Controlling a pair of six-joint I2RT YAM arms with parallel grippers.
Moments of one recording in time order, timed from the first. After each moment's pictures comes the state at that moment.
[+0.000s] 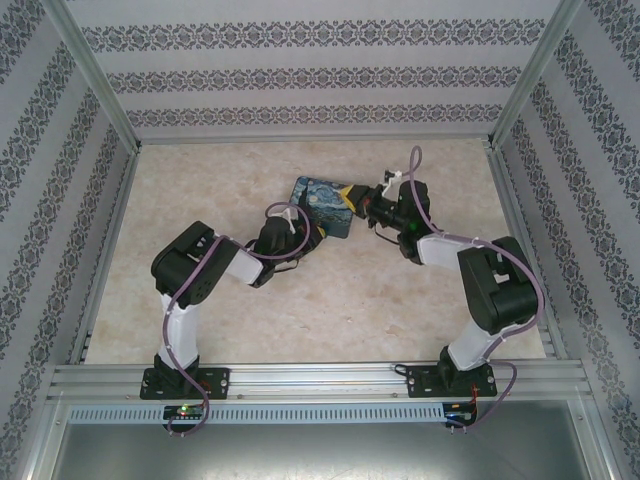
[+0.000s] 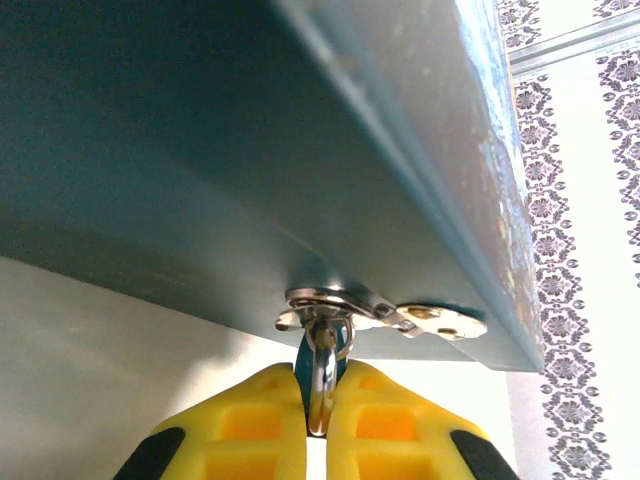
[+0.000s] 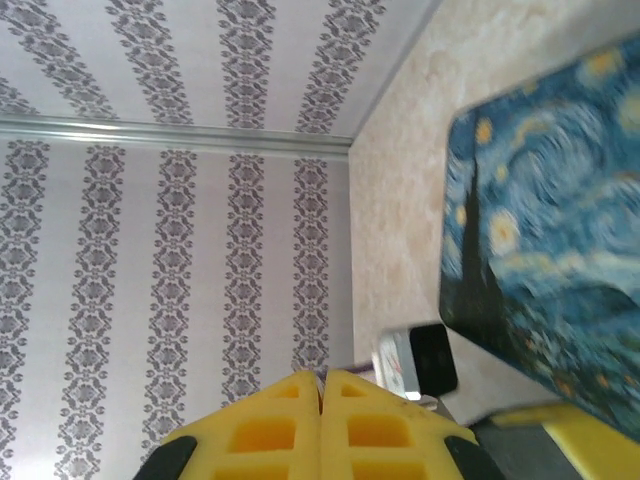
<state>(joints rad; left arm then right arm) -0.53 2.02 0.79 0.83 0.25 -1.09 0.30 1.67 0.76 0.73 -0.64 1.37</state>
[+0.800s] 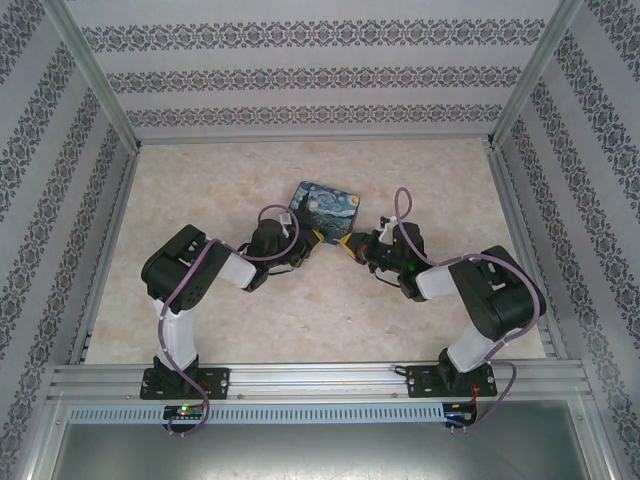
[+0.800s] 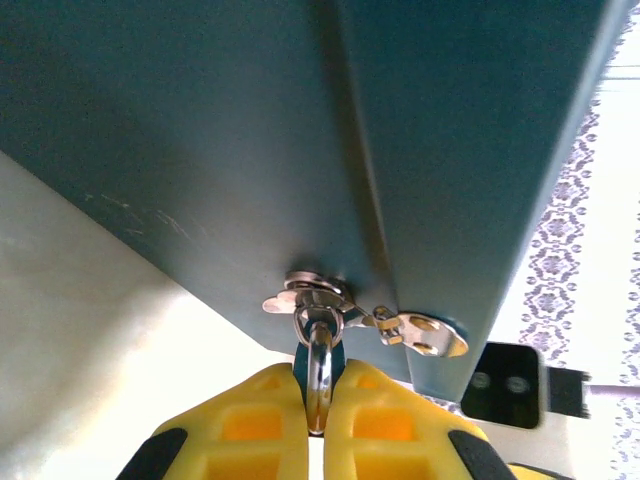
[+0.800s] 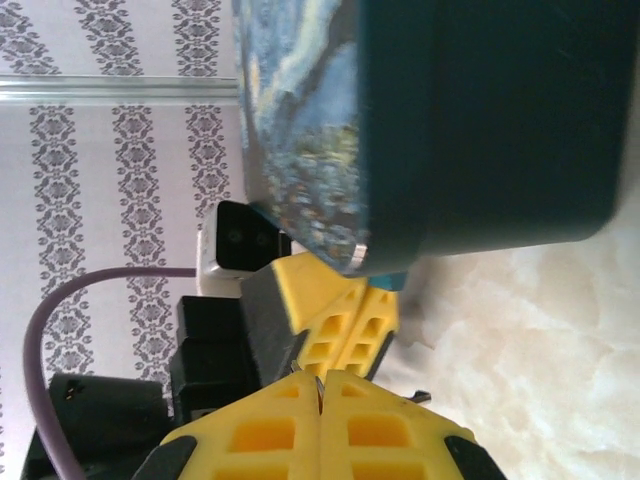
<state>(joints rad) -0.52 1.96 0.72 0.87 0.36 -1.40 0.38 1.66 0.45 0.85 -0.56 1.35</state>
